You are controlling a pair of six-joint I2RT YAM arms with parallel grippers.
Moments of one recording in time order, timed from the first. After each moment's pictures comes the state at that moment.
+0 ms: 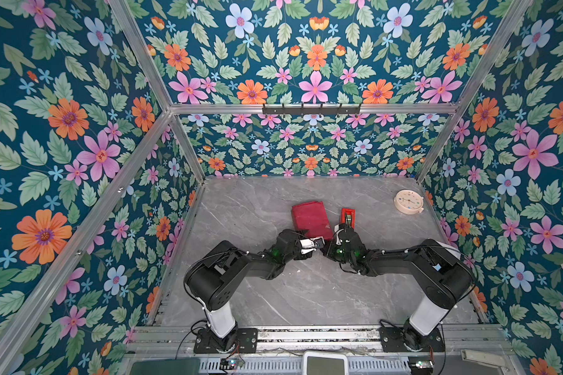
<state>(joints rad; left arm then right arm) -0.73 1.75 0.64 0.65 0.03 0.81 0.64 1.74 0.66 0.43 -0.15 0.95</state>
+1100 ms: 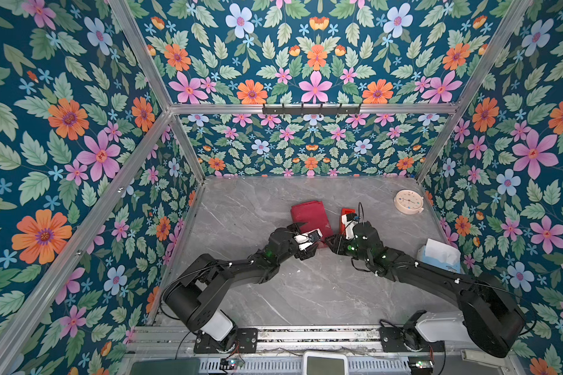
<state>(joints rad) -0.73 1.51 0.57 0.65 0.10 0.56 0.63 1.35 0.72 0.09 -0.16 0.72</state>
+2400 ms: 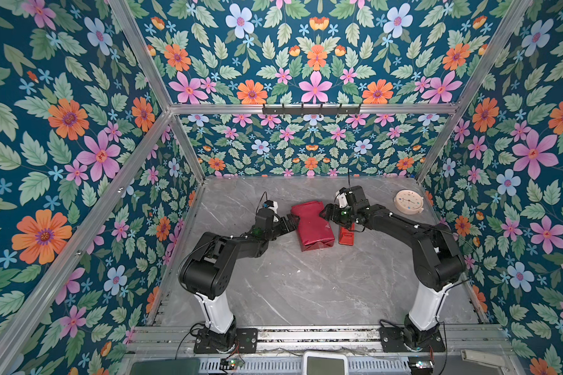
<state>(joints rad) -0.41 1.82 0.82 0.51 0.28 -0.76 0.40 1.92 1.34 -0.22 -0.37 0.63</state>
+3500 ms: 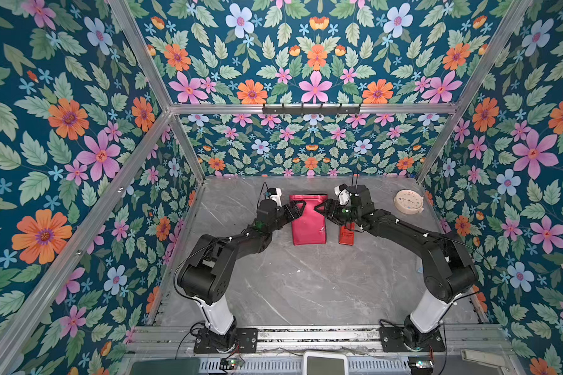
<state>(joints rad) -0.47 1.73 0.89 0.61 0.31 -0.91 0.43 1.74 1.18 0.02 -0.53 0.84</state>
